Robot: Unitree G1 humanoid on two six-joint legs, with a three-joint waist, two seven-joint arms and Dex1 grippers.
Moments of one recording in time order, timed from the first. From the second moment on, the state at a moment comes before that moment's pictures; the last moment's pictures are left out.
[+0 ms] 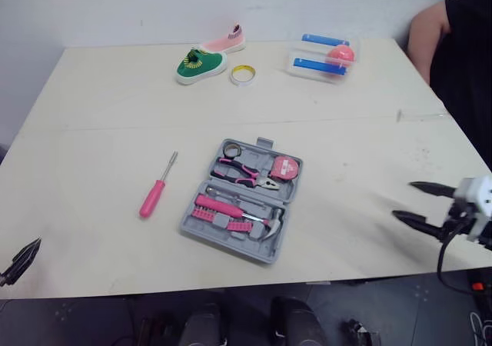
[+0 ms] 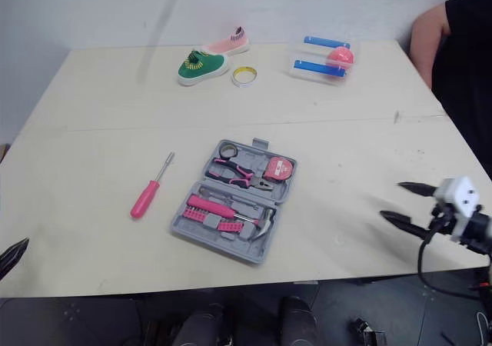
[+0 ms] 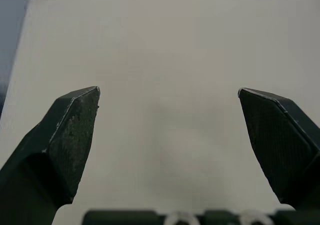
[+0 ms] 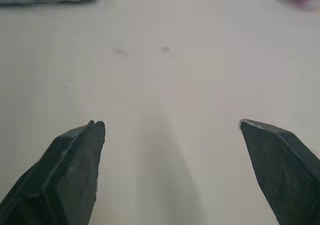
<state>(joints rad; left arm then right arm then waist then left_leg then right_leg) 0.46 0.66 0.94 0.09 -0.44 0.05 -0.80 -0.22 -0.91 -0.40 0.70 0.38 -0.32 1.28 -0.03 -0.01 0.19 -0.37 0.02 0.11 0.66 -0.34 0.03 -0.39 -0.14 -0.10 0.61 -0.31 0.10</state>
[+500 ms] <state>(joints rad) 0.26 0.76 0.79 -0.11 -0.51 0.24 -0.75 -0.23 -0.77 -0.32 0.36 0.43 -0.22 1.19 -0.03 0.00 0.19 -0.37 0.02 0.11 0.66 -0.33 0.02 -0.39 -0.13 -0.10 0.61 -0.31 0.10</state>
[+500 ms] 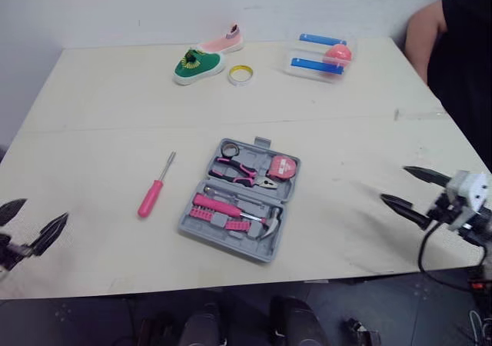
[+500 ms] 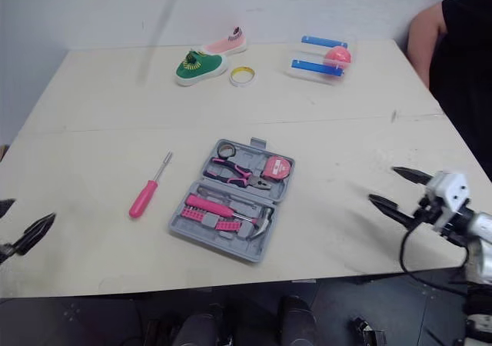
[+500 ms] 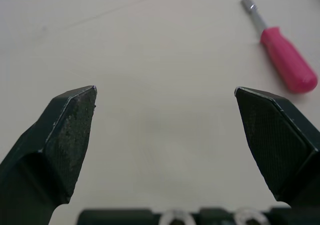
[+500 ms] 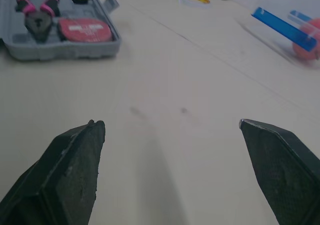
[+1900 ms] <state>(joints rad) -0.24 0.67 0.17 -0.14 -0.37 0.76 -0.46 -0.12 -0.65 -0.21 -0.19 0.60 0.00 1.20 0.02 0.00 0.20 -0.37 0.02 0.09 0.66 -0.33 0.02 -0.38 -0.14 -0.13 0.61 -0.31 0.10</state>
